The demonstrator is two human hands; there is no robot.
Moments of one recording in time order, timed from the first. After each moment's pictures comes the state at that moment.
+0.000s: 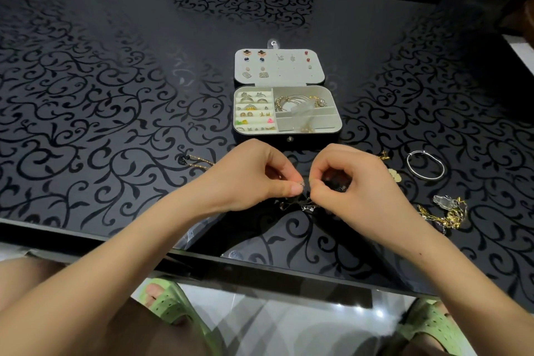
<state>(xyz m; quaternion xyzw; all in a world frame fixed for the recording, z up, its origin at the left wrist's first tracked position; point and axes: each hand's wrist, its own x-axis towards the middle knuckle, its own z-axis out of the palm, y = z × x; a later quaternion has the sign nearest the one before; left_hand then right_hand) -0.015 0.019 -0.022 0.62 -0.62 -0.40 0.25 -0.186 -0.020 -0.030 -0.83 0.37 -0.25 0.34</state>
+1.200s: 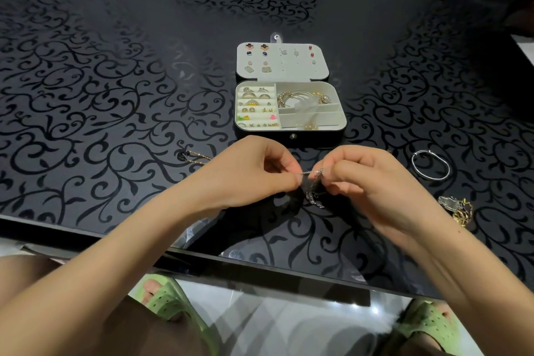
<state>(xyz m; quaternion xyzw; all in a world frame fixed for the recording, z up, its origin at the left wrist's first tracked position) -0.015 0.023 -0.017 0.63 -0.58 -0.44 0.26 -0.186 -0.023 -0.024 -0.58 0.43 -0.25 0.64</state>
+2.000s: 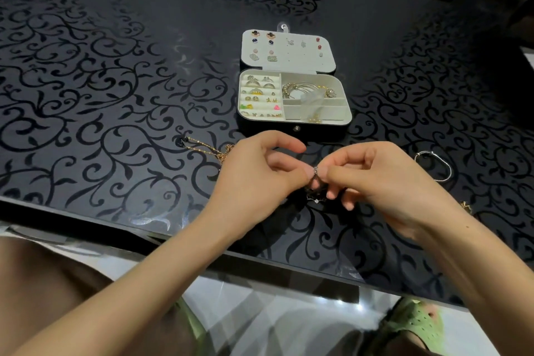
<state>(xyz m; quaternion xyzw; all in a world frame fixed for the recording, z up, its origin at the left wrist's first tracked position) -0.044 0.038 -0.033 0.63 -0.41 -0.45 0.49 -0.186 -0.026 -0.014 -0.64 0.48 -0.16 0.58</state>
